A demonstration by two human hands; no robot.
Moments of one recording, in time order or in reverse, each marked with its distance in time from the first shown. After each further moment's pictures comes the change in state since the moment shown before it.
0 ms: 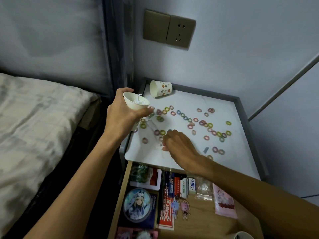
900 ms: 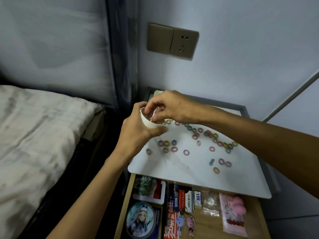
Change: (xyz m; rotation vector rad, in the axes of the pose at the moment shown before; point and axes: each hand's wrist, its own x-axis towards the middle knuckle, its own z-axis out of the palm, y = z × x) left_hand -0.006 0.004 0.016 0.022 -0.133 0.041; right_hand 0.077 0.003 -0.149 0.589 -0.082 -0.160
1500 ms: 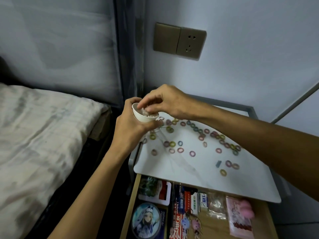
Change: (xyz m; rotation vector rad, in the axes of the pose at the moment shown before) left_hand 0.010 -0.010 -0.020 -0.041 0.115 0.008; right_hand 0.028 -0.004 0.007 0.118 0.047 -0.117
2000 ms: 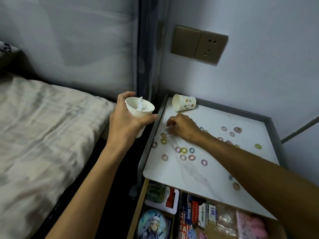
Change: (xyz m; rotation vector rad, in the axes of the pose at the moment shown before) left_hand 0.015 -0.010 -0.031 -0.058 0.207 -0.032; right_hand 0.023 0.125 0.071 -0.351 0.069 0.329
